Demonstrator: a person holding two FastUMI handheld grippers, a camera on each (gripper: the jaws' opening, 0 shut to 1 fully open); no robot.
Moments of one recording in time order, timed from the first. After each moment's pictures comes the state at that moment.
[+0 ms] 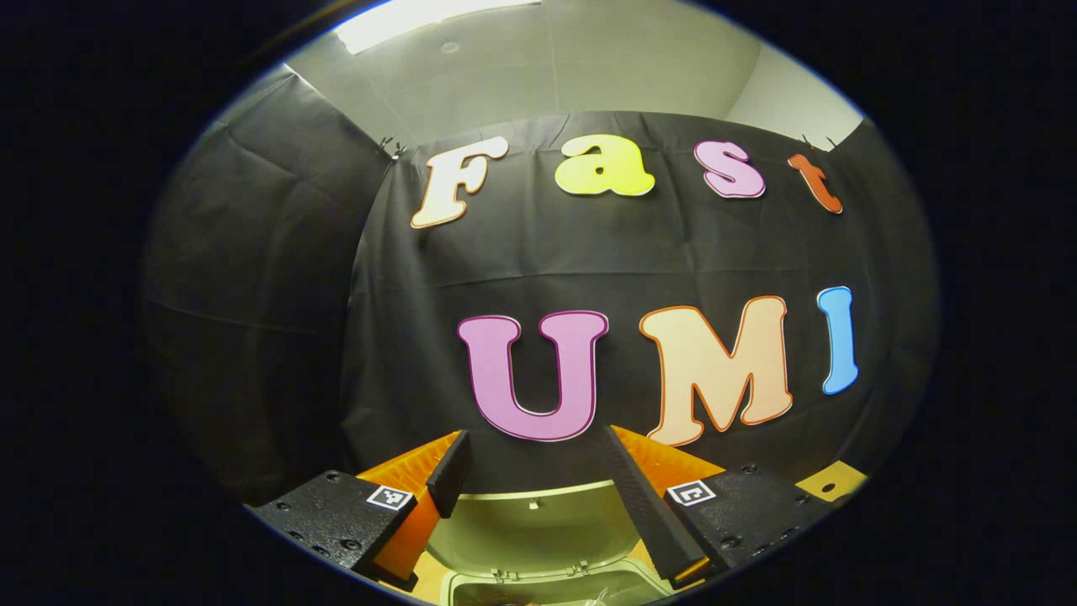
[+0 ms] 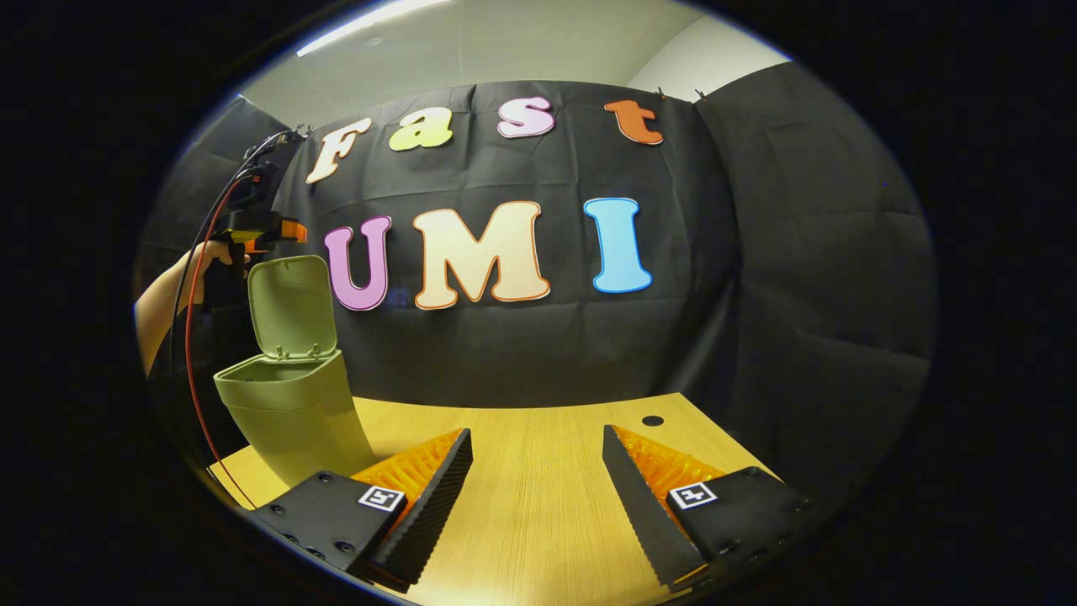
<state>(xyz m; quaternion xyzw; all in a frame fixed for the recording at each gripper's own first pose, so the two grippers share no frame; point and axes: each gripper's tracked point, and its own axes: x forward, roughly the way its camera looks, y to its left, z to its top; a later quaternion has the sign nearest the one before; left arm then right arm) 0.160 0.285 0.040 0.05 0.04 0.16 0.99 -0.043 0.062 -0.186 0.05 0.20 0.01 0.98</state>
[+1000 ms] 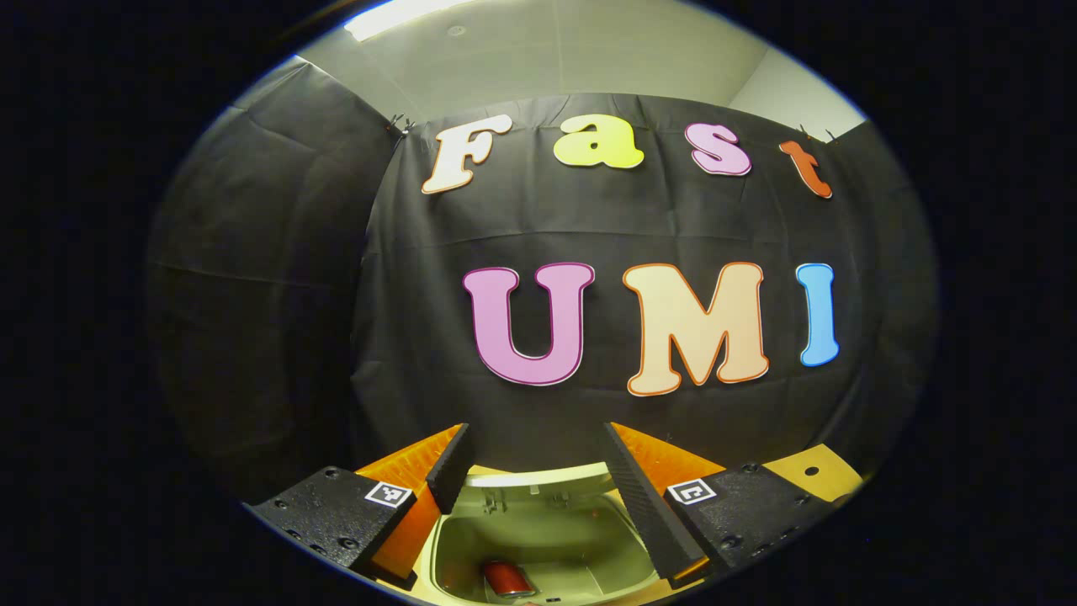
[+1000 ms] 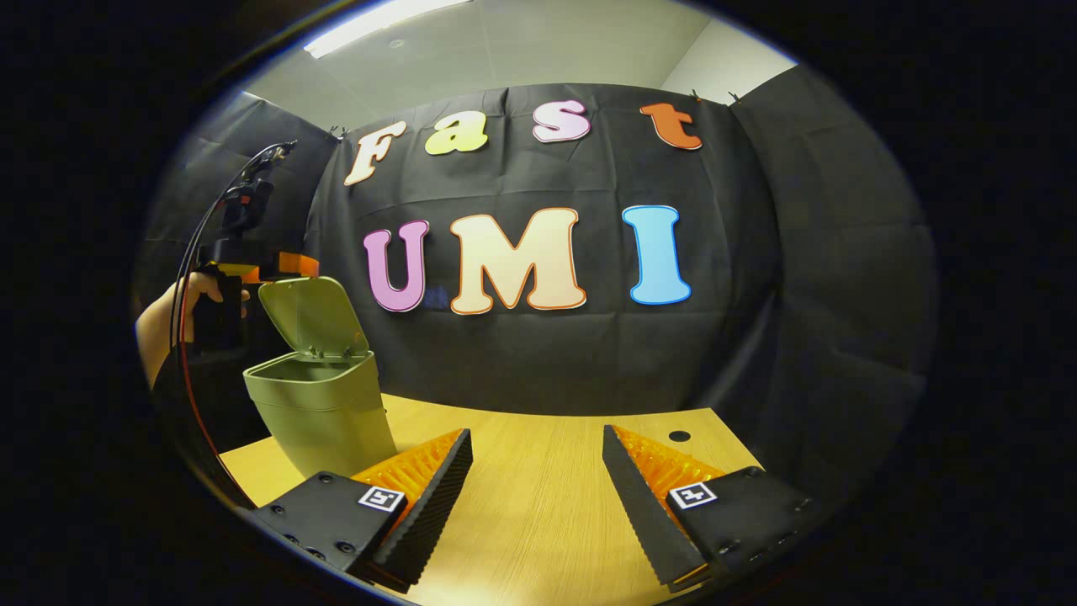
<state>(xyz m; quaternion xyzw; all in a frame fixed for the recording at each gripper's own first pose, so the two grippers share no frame) 0.063 0.242 -0.009 0.03 0.09 0.17 0.98 -0.029 0.064 -0.169 0.05 0.19 0.10 0.98</state>
